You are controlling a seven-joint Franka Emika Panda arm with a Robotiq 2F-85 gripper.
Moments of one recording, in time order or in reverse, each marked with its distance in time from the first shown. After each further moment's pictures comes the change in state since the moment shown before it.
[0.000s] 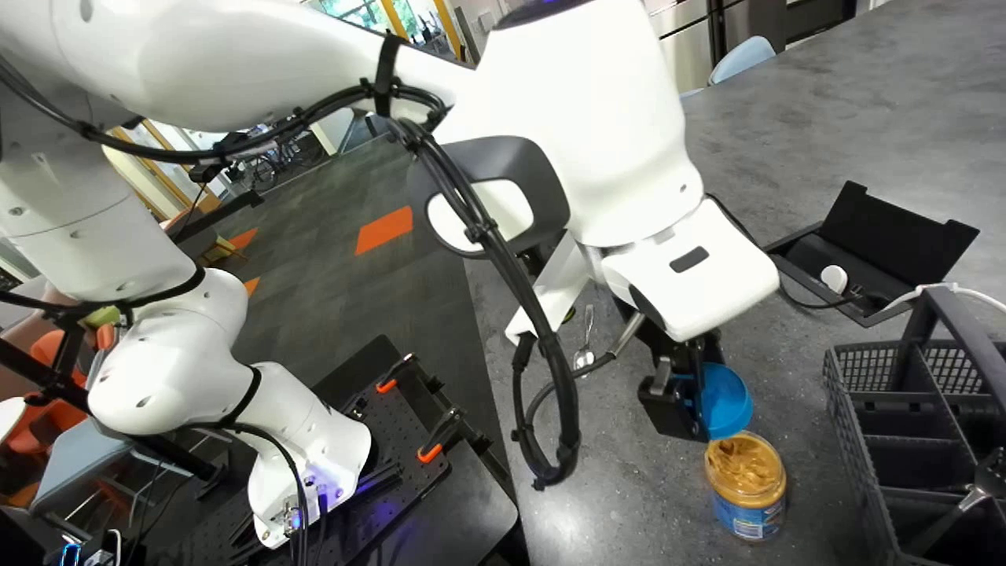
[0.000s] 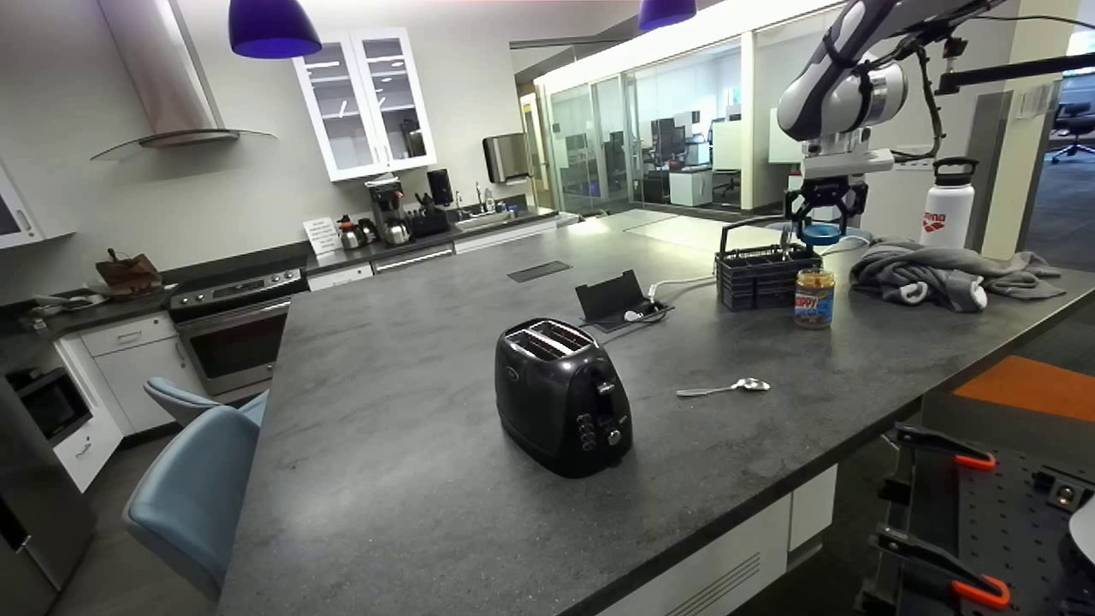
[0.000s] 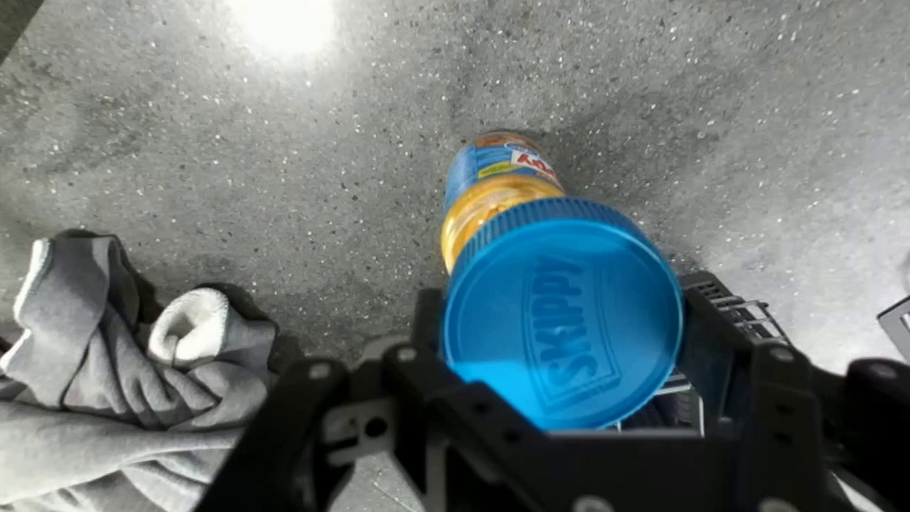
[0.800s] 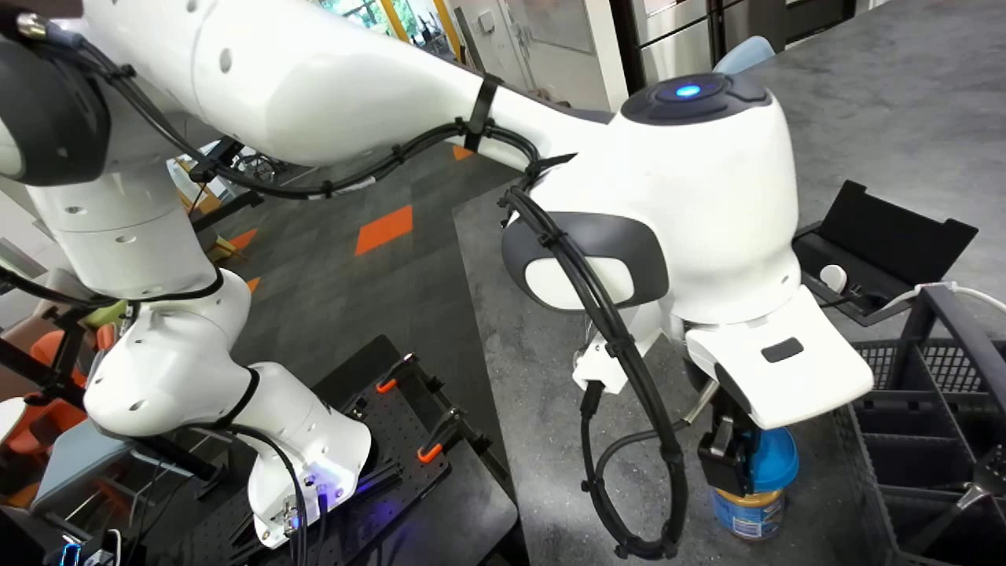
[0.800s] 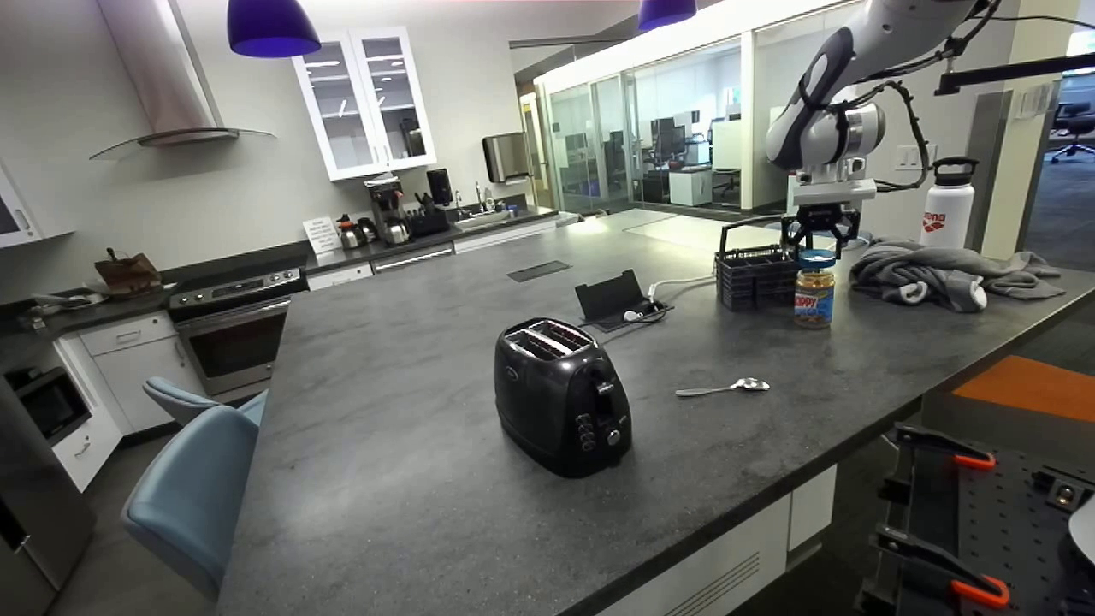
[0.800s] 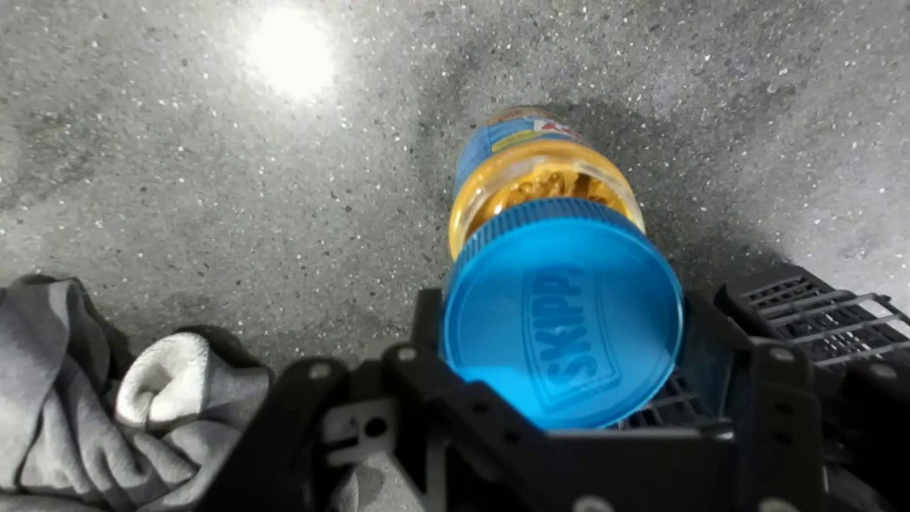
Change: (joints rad) arm -0.061 0.230 0.021 0.172 0.119 -0.032 -0.001
